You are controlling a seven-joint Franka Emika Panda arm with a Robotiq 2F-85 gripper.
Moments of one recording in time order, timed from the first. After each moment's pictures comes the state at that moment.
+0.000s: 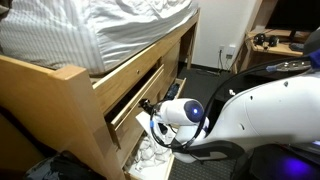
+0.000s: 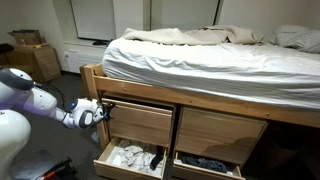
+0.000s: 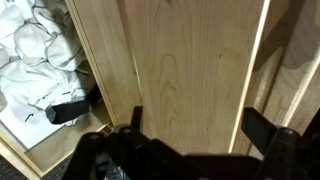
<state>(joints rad) 1.27 1.50 -0.65 -1.65 0.92 3.44 1.83</state>
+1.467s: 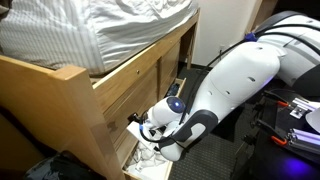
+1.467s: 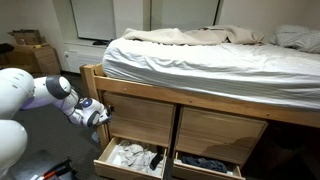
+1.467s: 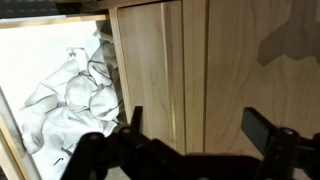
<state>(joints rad) 0.82 1.48 -0.26 -1.33 0.56 3.39 1.61</state>
